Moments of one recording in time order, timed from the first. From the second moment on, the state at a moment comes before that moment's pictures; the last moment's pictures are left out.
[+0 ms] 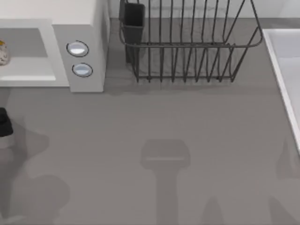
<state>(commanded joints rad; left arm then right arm) 0.23 1.94 0.37 1.13 -0.06 0.00 0.00 0.00 0.00 0.00 0.00 0.00</state>
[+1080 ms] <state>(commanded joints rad) 0.23 1.65 0.48 0.91 -0.06 0.00 0.00 0.00 0.00 0.00 0.00 0.00</state>
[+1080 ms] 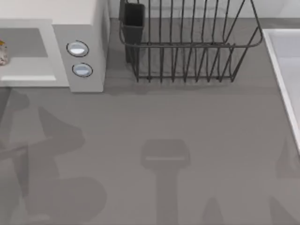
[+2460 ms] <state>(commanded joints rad) 0.23 1.41 0.49 0.49 -0.07 0.00 0.00 0.00 0.00 0.00 0.00 0.00</state>
